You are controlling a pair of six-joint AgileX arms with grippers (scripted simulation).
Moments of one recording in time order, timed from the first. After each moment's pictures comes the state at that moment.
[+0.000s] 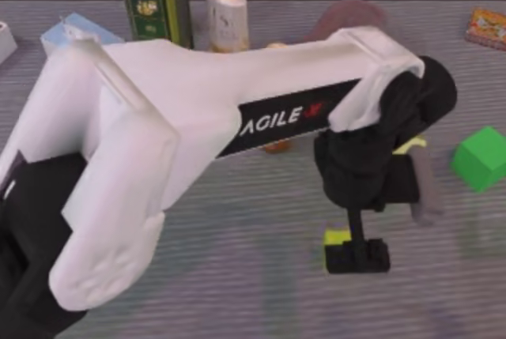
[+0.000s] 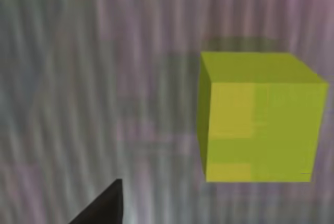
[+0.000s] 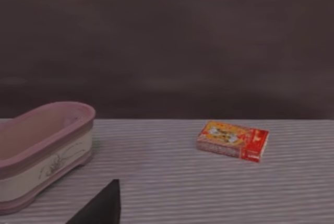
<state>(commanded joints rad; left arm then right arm) -0.94 2.33 1.94 -1.17 0.02 0.64 0.00 0.00 0.00 0.00 0.00 0.00</state>
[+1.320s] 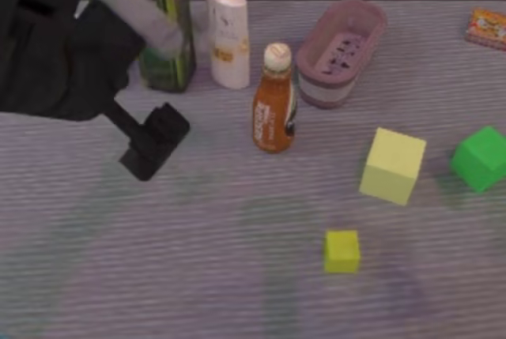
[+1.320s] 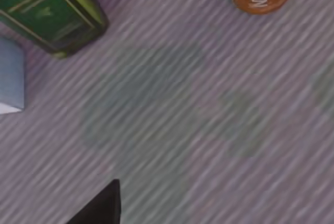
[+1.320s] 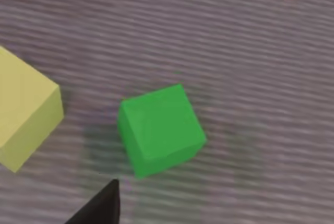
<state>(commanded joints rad) -0.48 1.30 1.12 -0.72 -0.01 0.35 0.03 0.94 0.75 -0.50 0.00 -0.23</state>
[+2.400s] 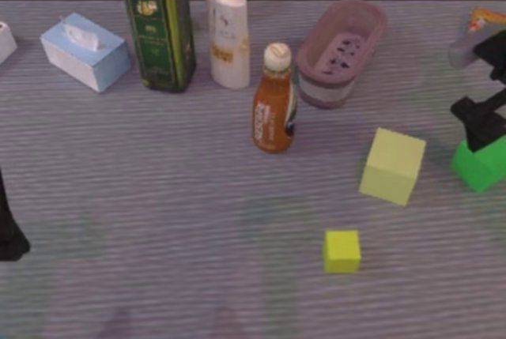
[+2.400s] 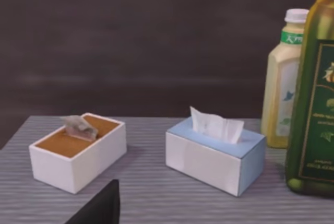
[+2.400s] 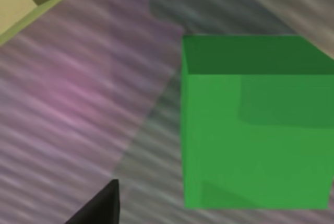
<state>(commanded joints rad) 0.02 0.00 0.00 0.00 0.00 0.00 0.07 2.12 1.66 -1.11 0.00 -0.52</state>
